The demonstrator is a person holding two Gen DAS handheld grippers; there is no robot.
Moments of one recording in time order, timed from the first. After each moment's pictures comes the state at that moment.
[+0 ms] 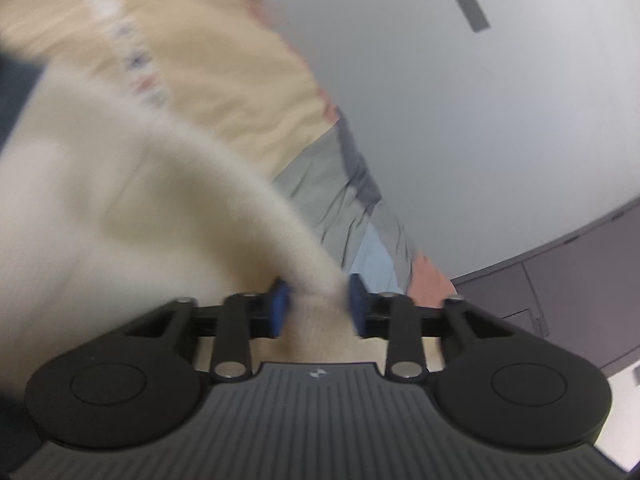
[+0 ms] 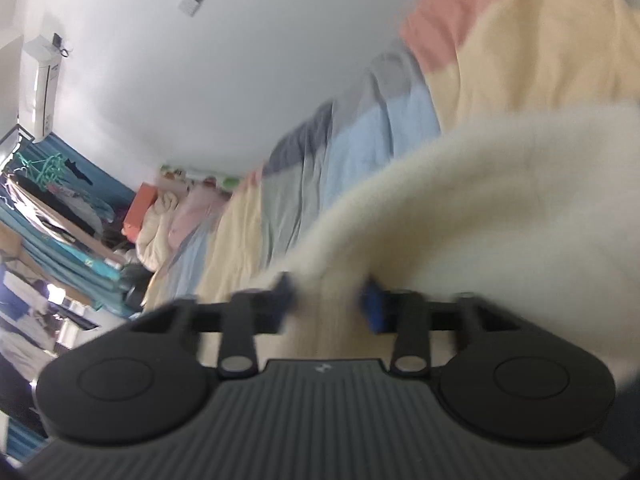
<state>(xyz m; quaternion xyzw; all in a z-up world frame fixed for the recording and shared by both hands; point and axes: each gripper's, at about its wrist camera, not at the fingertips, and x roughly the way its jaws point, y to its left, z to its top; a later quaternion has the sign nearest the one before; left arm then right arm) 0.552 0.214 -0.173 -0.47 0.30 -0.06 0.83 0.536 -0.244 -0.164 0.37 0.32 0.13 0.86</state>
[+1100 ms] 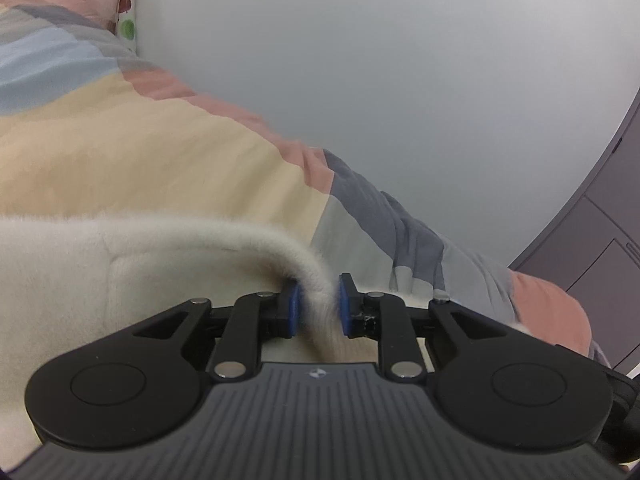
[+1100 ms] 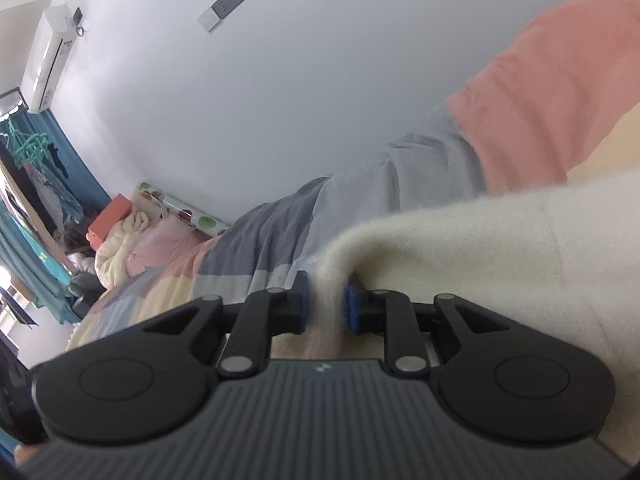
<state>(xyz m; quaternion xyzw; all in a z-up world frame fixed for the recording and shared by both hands) 0.710 0.193 -0.203 -0.27 0.27 -0.04 0.93 0.680 -0.245 -0.199 0.27 0.24 0.12 0.92</state>
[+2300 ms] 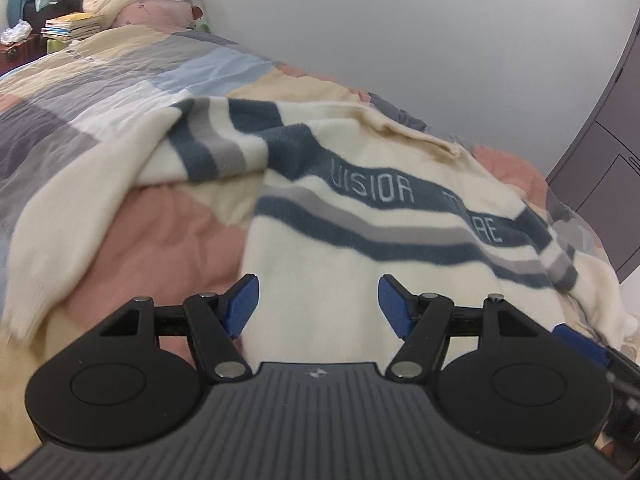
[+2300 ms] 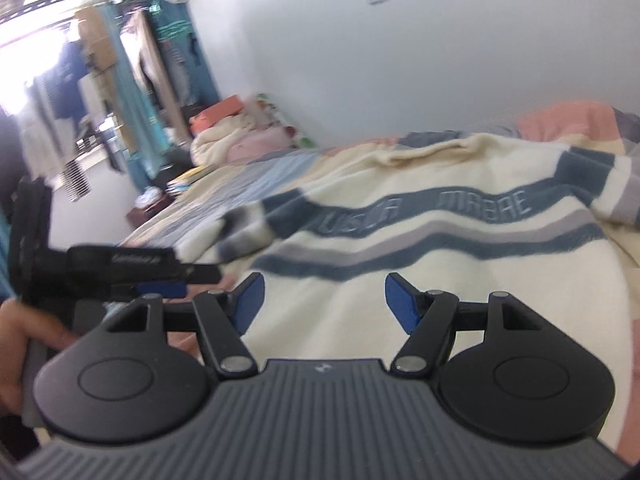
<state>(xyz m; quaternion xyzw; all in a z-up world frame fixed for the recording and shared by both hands) 0.265 0.188 -0.086 -0.19 0.35 0.04 0.92 0.265 -0.168 -0.081 0.10 0.25 0.25 0.93</state>
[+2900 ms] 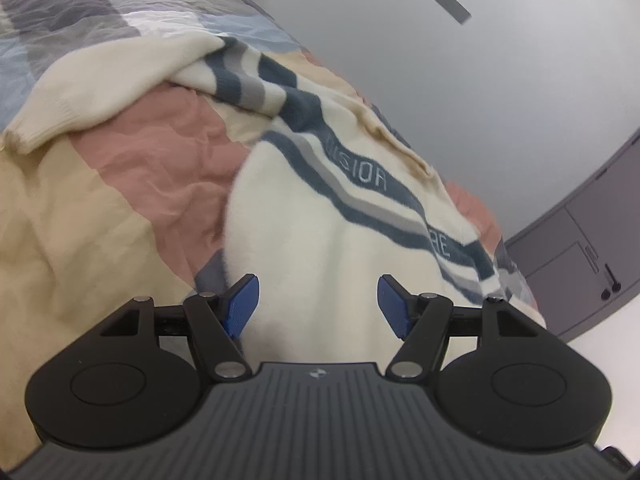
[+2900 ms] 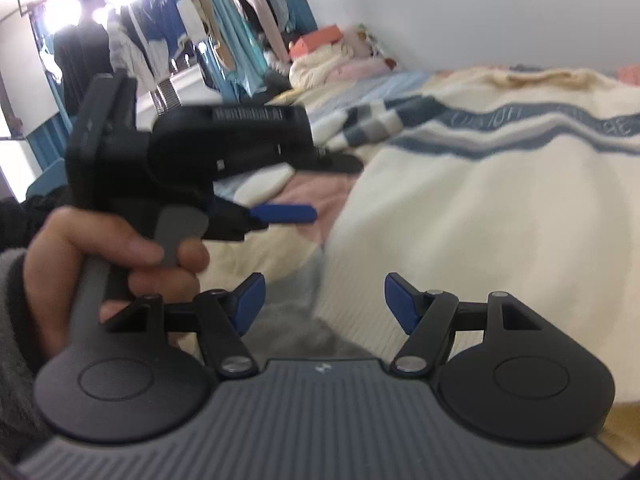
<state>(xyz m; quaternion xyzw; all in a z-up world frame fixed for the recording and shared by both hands) 0.185 0.185 -0.124 -0.37 0.30 0.03 0.88 0.182 -0.115 -0.125 0.06 0.32 0.38 0.87</state>
